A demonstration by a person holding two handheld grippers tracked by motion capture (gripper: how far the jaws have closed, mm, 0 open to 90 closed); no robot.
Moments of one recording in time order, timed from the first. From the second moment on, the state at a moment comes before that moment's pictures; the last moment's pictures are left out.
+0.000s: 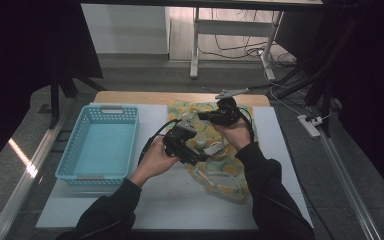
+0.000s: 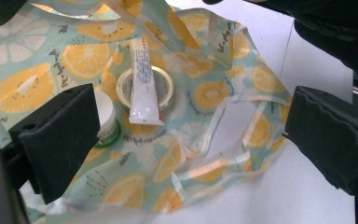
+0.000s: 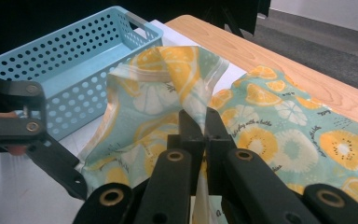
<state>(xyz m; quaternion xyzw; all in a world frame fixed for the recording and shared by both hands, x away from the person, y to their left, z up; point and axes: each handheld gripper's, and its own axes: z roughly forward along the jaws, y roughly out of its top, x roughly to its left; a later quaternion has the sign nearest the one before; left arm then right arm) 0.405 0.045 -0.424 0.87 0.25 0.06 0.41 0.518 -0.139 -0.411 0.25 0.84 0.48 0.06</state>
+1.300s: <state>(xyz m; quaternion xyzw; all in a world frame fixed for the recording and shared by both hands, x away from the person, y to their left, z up) 0.374 0.035 -0.458 0.88 0.24 0.05 0.41 0.501 -0.141 -0.410 0.23 0.84 0.48 0.04</state>
